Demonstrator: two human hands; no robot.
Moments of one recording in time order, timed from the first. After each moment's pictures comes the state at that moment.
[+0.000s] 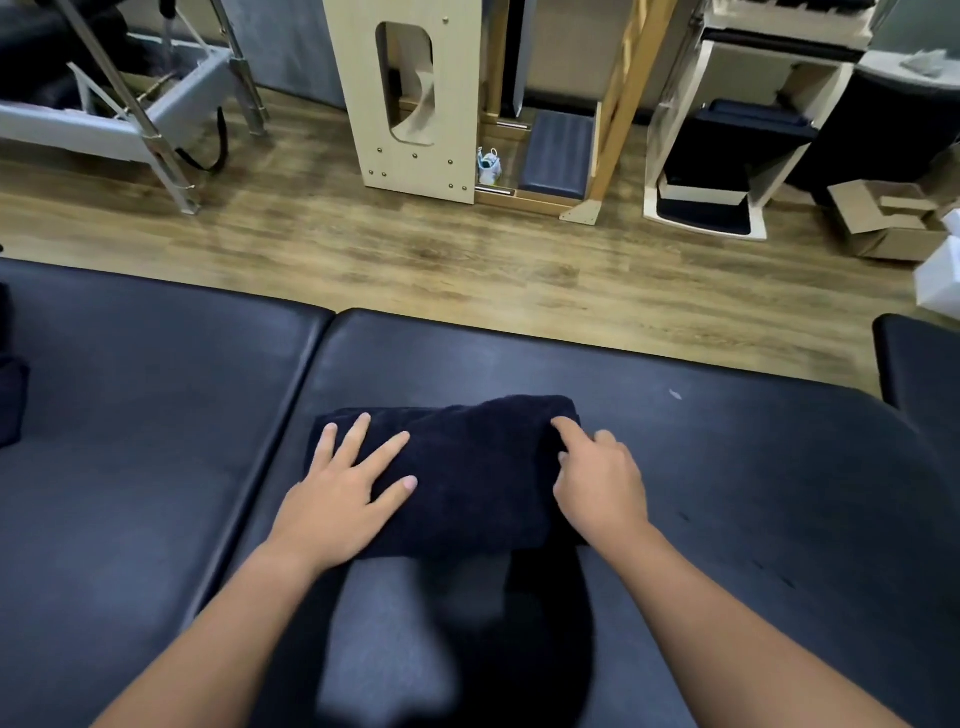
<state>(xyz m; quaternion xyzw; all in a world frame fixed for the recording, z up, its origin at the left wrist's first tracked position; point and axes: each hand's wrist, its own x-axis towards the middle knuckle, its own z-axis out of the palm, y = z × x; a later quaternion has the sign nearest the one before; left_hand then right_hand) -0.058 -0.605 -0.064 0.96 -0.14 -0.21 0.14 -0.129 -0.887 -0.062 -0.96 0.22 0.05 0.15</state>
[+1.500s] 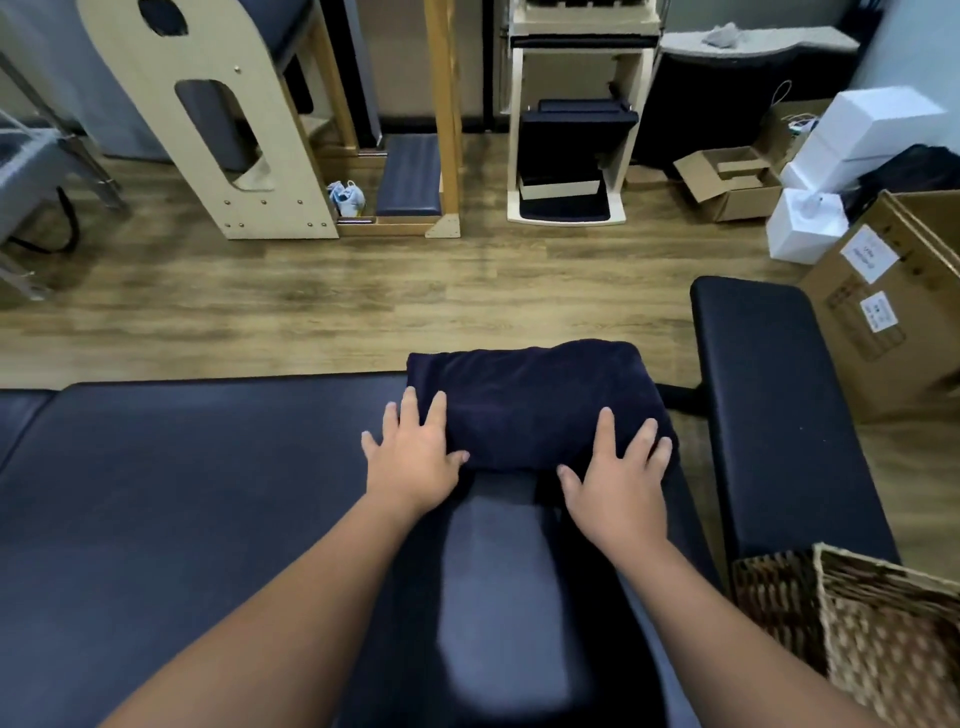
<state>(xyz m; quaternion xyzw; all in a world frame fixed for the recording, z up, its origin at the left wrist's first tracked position) -0.142 -1.057 -0.059 0.96 -0.21 -0.18 0.09 -0.283 -1.235 -0.063 -0.90 0.39 0.06 0.17</state>
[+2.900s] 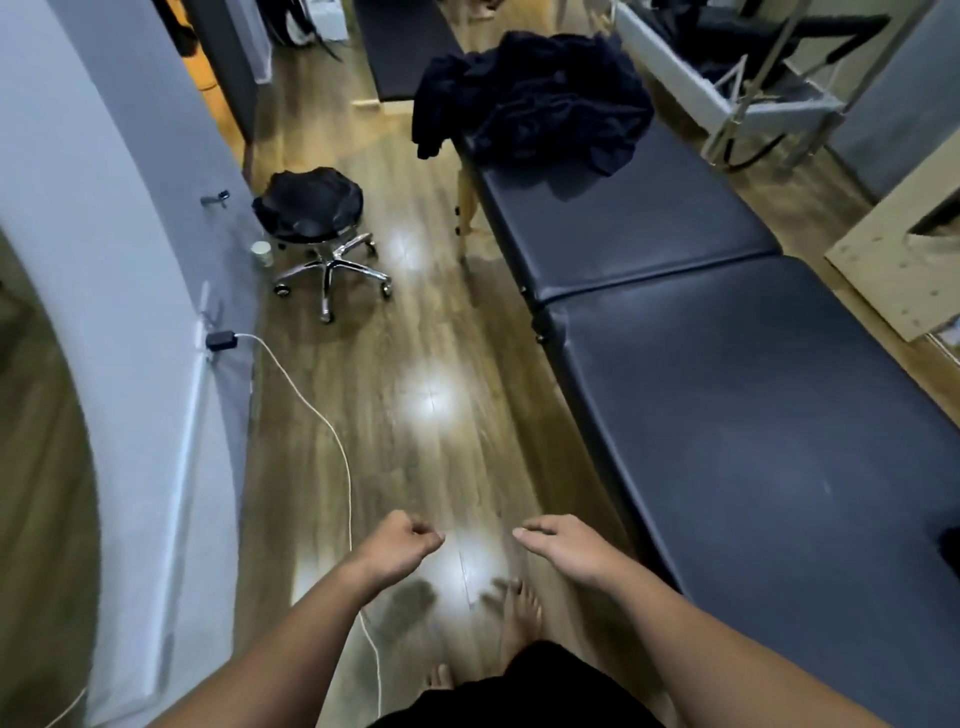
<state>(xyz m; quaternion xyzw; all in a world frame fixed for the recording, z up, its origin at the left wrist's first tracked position) -0.703 -0.578 -0.086 0.69 0.45 -0.14 0.55 -0.508 -0.752 -0.070 -0.79 -0.23 0.53 0.18</state>
